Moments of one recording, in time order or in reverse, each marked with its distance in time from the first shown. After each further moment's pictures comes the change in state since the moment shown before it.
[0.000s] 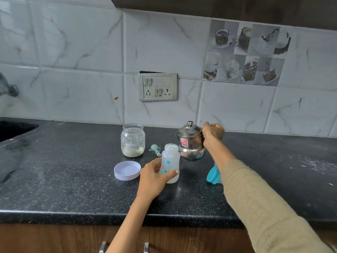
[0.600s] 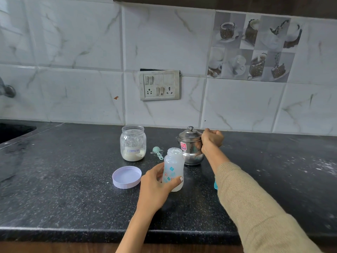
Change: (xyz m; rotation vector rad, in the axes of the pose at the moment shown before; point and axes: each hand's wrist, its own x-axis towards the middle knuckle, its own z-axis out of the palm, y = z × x) left_hand -0.001 -0.001 0.001 0.030 0.016 0.011; right_hand 0.021 0.033 0.027 0.077 0.076 0.097
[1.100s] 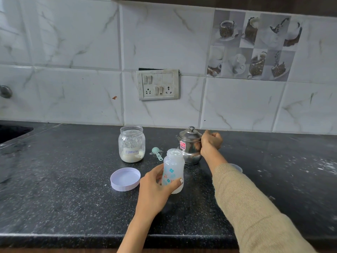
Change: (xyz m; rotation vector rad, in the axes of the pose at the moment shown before) left_hand 0.000 -0.003 0.000 0.009 0.004 0.015; right_hand 0.011 0.012 0.003 -0.034 -0.023 0.000
